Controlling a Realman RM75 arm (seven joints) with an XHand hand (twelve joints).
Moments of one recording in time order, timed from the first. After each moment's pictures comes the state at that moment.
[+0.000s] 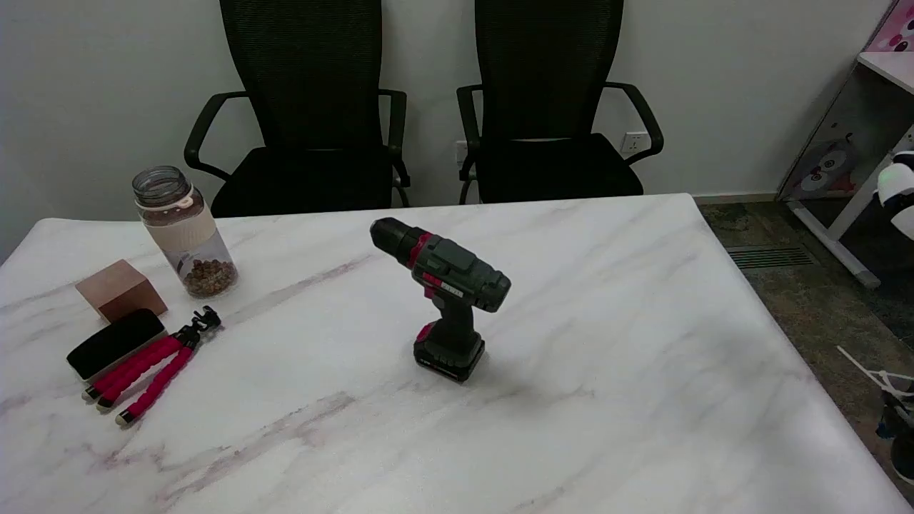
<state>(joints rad) -0.30 -0.51 1.02 -1.10 1.88 -1.51 -2.08</state>
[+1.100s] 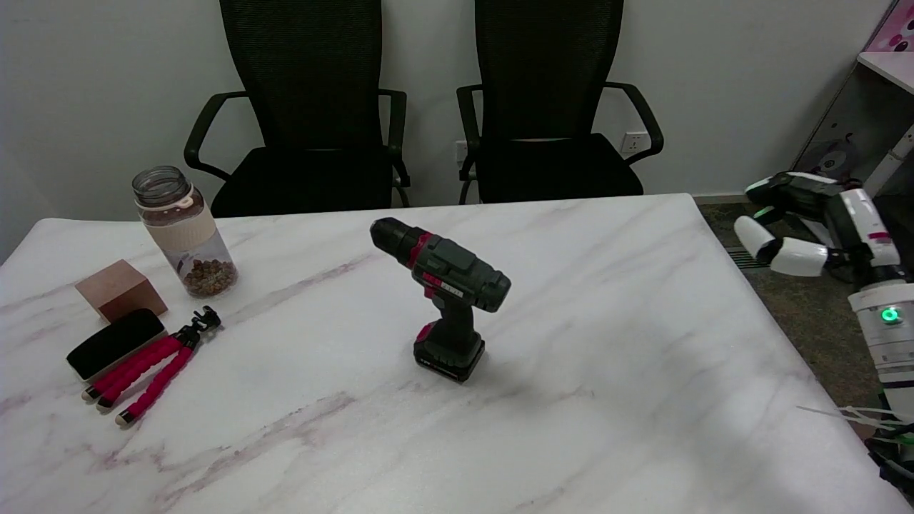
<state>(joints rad) -0.33 -0.53 1.00 -1.08 1.39 -1.48 -2.26</state>
